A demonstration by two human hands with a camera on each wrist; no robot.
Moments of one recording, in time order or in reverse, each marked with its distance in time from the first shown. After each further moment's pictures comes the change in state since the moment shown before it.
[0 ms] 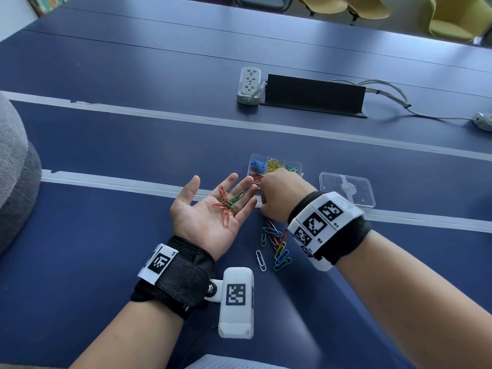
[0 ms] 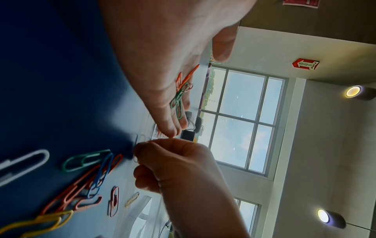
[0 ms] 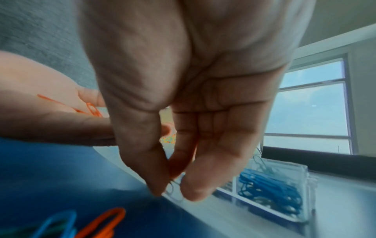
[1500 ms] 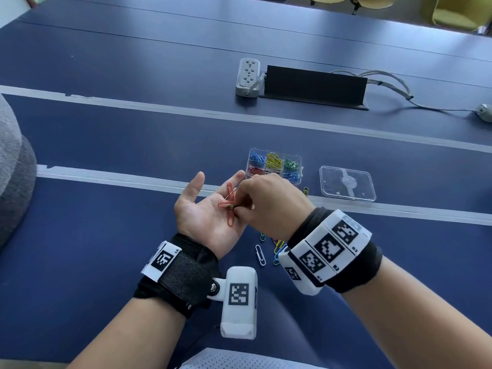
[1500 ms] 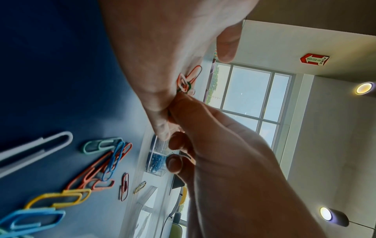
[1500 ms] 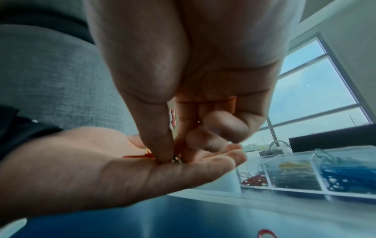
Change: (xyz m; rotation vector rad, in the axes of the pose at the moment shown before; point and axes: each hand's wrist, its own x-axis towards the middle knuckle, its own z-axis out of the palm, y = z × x) left_hand -0.005 -0.007 0.005 0.038 0.076 -0.016; right_hand -0.029 -0.022 0.010 0.262 0.193 -0.182
